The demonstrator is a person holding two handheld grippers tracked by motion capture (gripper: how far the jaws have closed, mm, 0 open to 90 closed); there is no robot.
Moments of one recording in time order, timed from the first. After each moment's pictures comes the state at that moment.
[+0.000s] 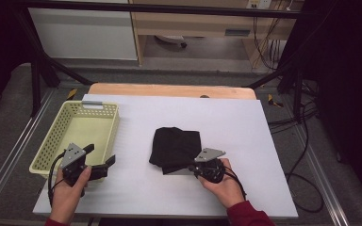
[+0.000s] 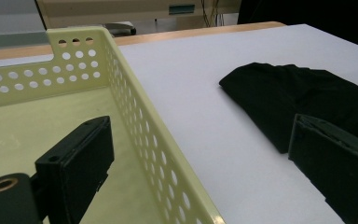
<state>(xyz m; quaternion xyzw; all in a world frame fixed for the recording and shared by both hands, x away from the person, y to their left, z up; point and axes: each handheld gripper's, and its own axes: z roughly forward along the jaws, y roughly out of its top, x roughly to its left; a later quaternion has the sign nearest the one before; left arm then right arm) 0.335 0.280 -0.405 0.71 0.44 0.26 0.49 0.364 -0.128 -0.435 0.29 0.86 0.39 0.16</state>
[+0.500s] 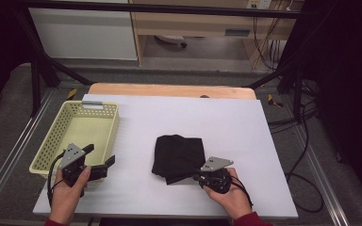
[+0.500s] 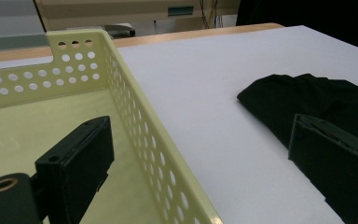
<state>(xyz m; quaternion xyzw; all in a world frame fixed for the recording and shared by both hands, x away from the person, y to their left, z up) 0.334 0.280 -0.404 0.71 0.43 0.26 0.50 0.334 -0.143 -0.434 0.30 0.86 0.39 0.14</state>
